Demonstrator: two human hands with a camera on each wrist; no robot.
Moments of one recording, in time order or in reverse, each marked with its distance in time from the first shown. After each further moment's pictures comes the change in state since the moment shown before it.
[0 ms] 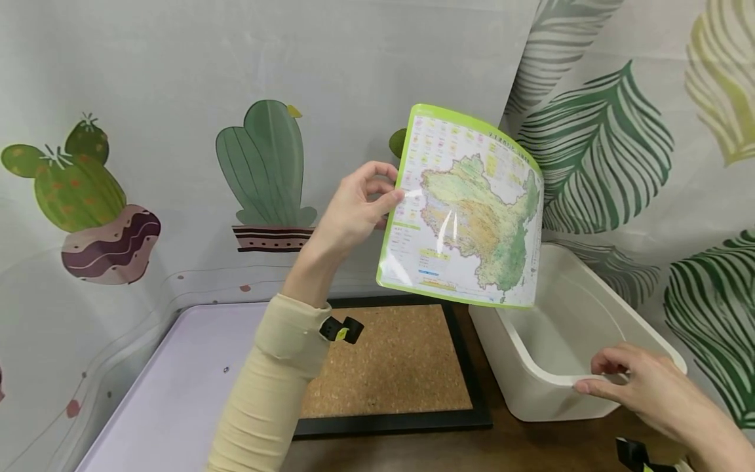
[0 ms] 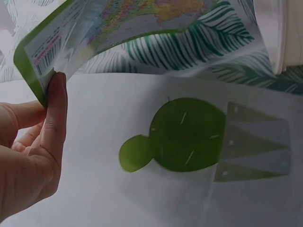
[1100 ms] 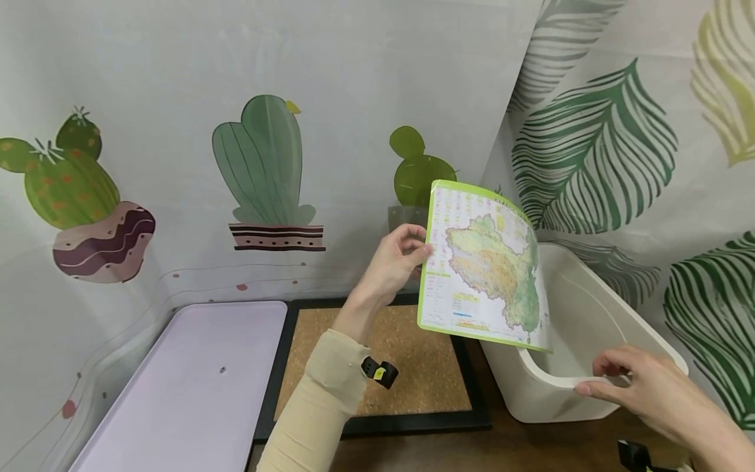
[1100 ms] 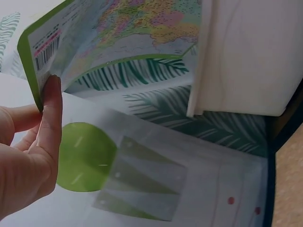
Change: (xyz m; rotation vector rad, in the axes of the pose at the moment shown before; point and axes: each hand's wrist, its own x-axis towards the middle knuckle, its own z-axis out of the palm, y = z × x) left_hand -0.009 -0.095 0.059 -0.168 0.008 -0.194; right_hand 0.001 -0.003 -0.002 -0.017 -0.012 0.020
